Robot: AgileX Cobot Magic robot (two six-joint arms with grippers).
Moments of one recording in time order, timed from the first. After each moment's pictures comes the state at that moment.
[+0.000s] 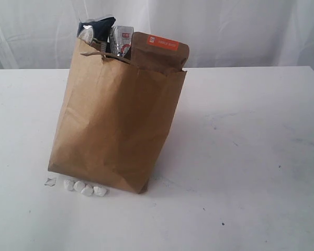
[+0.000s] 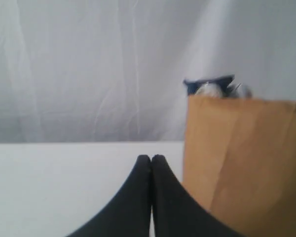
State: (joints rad) left arm -0.13 0.26 -0.10 0.27 -0.15 -0.37; right arm -0.08 0.20 0.00 0.03 0.15 0.24
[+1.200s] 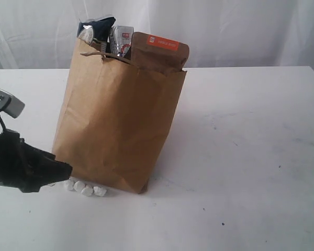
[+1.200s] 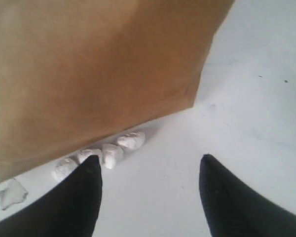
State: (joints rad) left arm -0.17 1.25 -0.53 -1.22 0.66 1.42; right arm -0.08 0.20 0.00 0.03 0.15 0.24
